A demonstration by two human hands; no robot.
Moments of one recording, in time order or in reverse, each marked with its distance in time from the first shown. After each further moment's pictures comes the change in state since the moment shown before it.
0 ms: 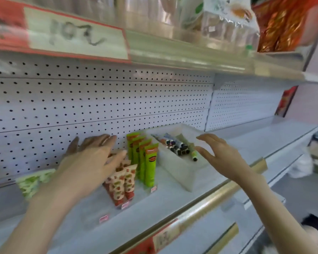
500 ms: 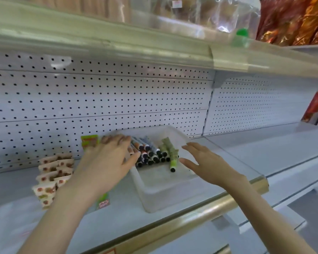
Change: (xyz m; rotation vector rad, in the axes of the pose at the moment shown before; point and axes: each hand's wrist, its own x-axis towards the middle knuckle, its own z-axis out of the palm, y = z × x) left_hand 0.085 0.163 0.036 0.077 0.091 -0.035; right_hand 0.066 0.132 0.010 -0.045 -0.306 -0.159
